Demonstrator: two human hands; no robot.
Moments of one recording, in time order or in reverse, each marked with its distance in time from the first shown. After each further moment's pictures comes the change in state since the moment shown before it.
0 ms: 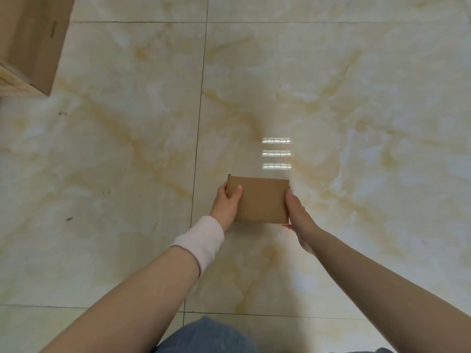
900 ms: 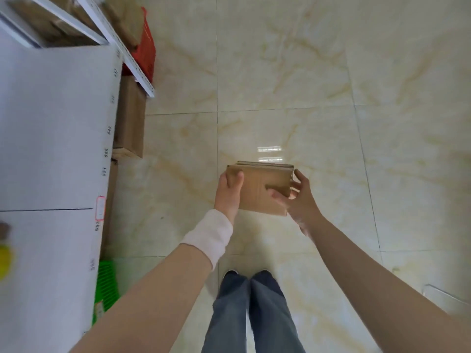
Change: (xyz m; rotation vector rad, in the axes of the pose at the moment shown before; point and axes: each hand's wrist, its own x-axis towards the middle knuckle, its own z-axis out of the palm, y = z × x) left_hand -0.441 0.336 -0.059 -0.059 0.054 0.069; right_hand -0.479 -0.315 -0.071 0.171 0.066 -0.205
